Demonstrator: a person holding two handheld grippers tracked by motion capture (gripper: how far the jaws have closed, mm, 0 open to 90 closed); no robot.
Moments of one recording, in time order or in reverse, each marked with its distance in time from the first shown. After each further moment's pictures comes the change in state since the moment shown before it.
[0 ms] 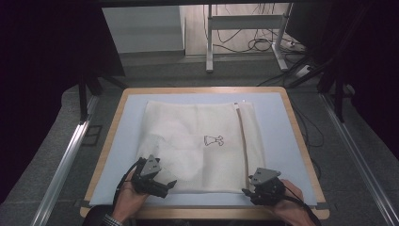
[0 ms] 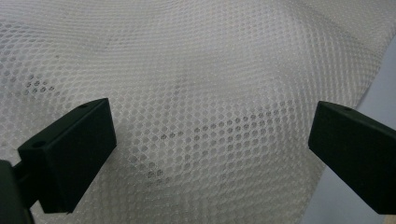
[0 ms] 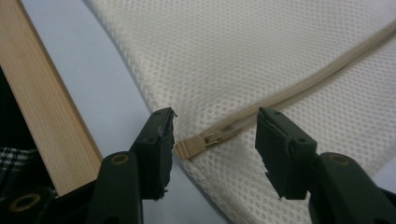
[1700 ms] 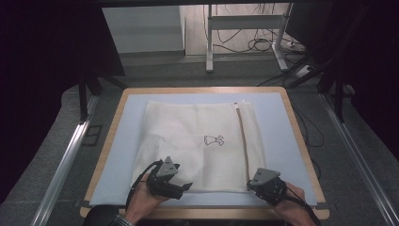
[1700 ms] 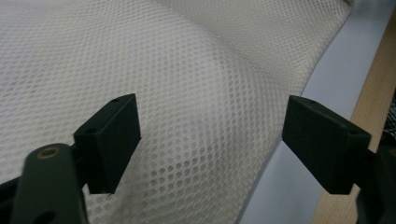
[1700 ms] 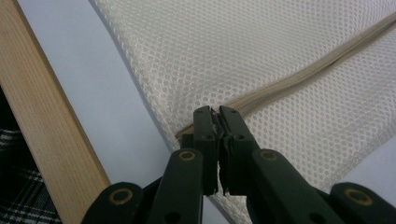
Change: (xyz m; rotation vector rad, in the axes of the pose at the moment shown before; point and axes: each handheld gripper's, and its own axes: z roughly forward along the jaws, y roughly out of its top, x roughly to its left) left arm -0.036 0.032 0.016 0.009 -0.126 0.031; right arm -0.003 -0.001 -0.004 0.033 -0.030 -0.043
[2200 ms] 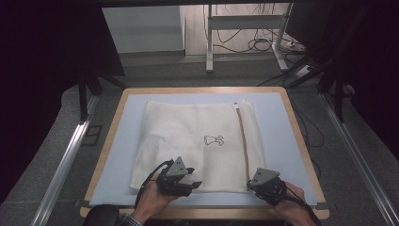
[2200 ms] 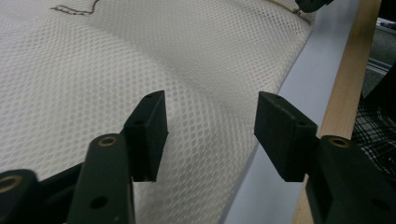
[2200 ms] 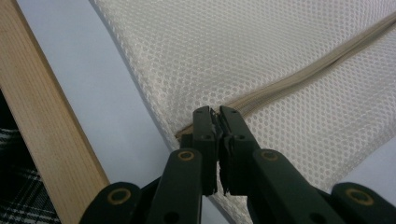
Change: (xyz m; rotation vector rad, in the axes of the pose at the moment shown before) left arm -0.012 0.018 0.016 -0.024 -0.087 0.016; right arm 0.000 0.000 0.001 0.003 0.000 0.002
